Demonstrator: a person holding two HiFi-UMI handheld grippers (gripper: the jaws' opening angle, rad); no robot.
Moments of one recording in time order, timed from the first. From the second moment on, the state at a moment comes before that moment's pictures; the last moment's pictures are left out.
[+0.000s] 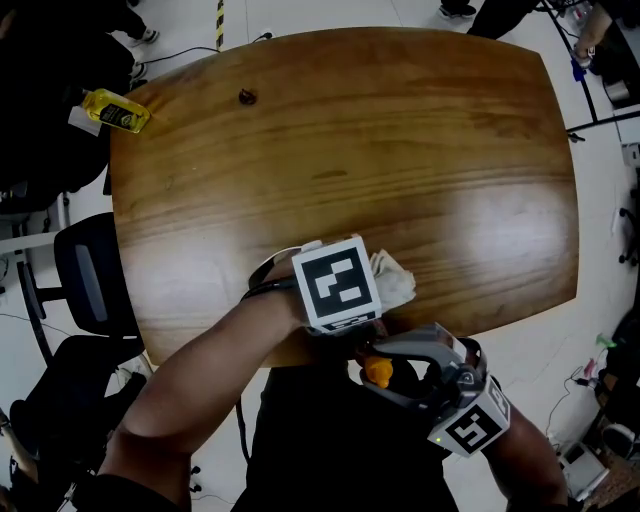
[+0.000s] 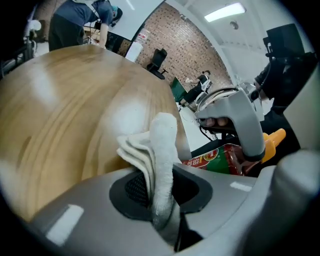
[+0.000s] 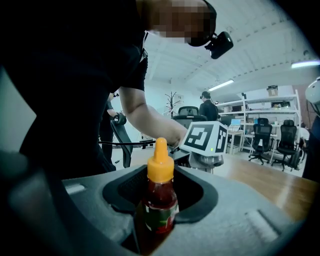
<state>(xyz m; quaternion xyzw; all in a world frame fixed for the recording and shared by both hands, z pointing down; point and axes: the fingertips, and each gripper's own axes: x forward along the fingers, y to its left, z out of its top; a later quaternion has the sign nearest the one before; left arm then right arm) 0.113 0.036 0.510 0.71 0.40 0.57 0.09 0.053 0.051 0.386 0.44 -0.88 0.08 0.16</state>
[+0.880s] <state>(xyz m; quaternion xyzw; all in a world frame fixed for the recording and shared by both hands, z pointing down) 0.053 -0.005 0.298 0.93 0.09 0.20 0.30 0.061 0.037 0.397 0.44 -0.88 0.08 0.16</state>
